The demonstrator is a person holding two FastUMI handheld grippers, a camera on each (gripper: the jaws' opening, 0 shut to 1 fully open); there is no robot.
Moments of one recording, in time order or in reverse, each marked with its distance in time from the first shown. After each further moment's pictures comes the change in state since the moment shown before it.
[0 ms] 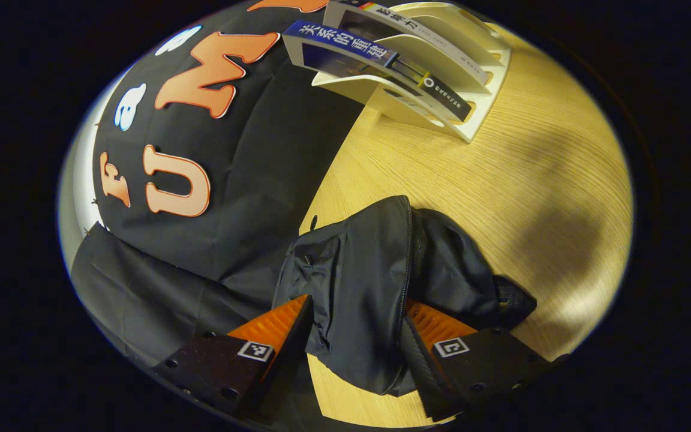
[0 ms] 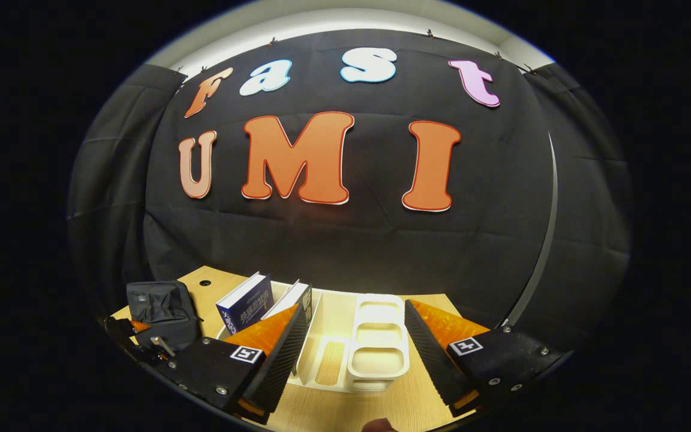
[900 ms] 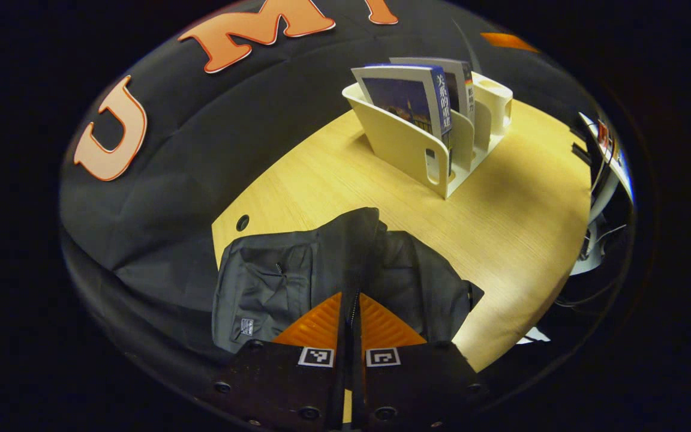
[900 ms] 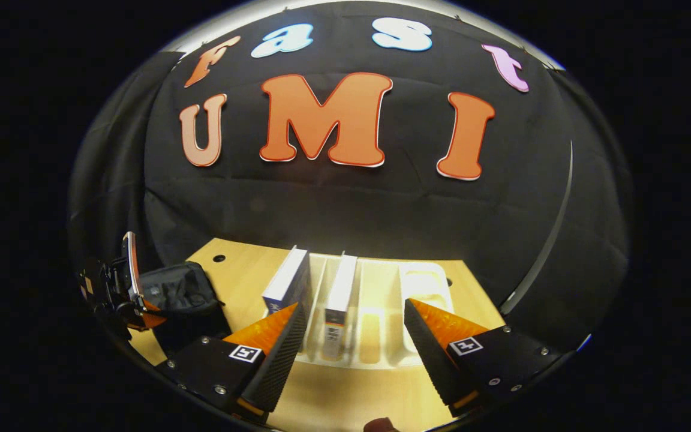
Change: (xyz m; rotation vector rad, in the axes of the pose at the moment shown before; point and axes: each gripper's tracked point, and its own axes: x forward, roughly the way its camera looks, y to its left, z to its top) left arm -0.003 0.092 0.005 -0.209 -0.114 -0.678; right arm 0.012 0.122 -0.013 0.033 0.268 -0.029
